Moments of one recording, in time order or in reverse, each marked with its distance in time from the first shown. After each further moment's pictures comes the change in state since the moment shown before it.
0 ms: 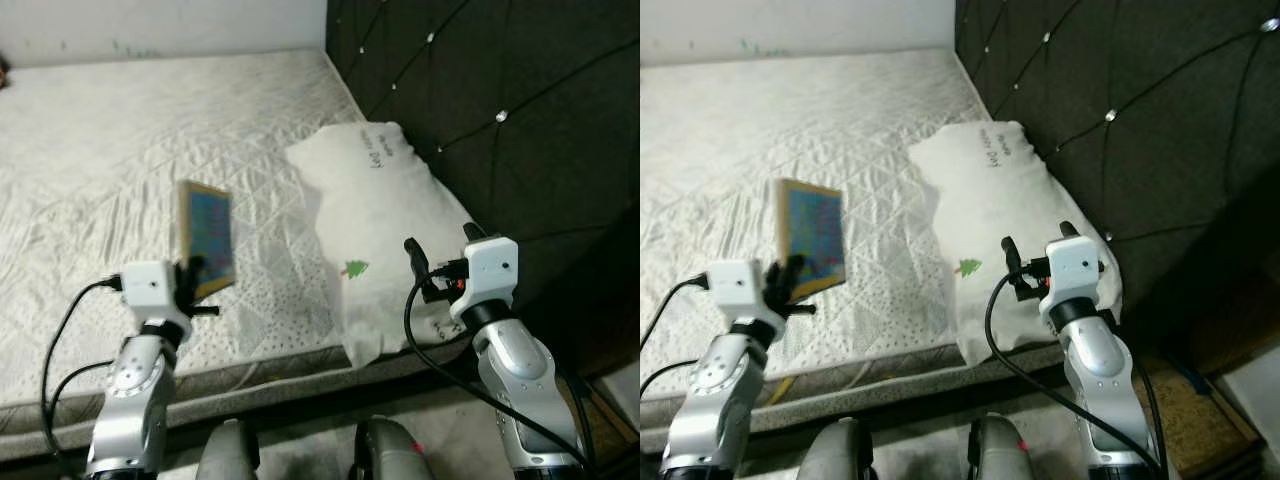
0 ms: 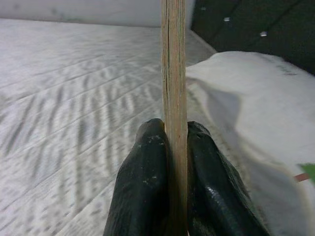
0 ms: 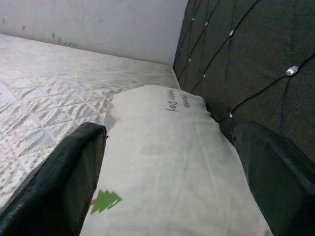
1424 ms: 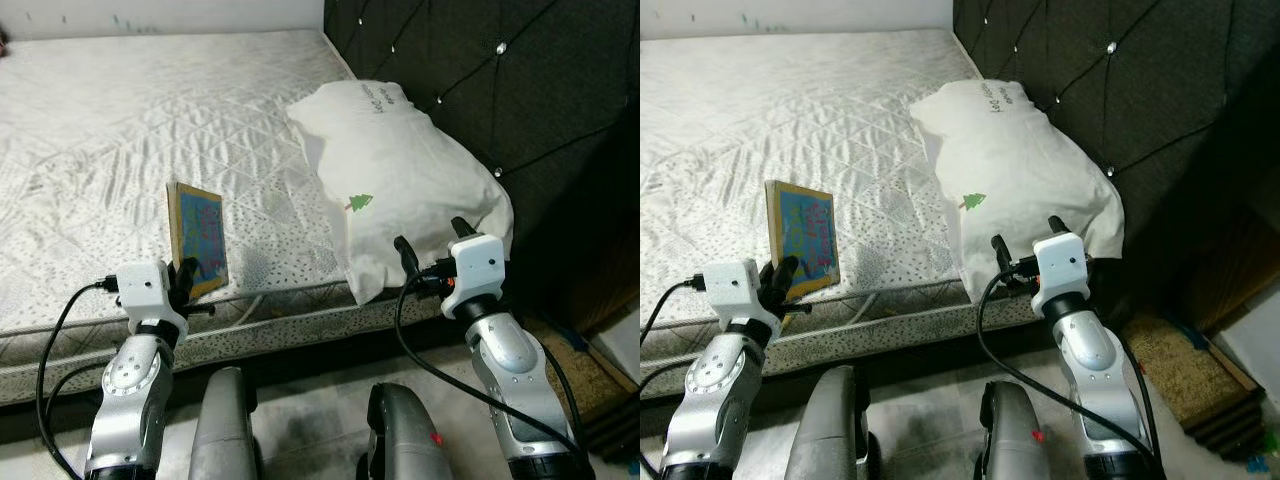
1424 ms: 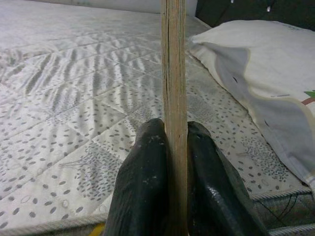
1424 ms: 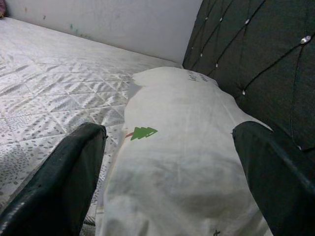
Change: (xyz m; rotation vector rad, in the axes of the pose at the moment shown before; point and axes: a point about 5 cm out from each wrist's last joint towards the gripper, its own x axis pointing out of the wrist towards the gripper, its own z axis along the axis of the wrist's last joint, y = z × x) left arm 0.005 0.002 0.001 -0.003 -0.006 0.019; right arm 0.010 0.005 0.002 -0.045 -0.037 0.053
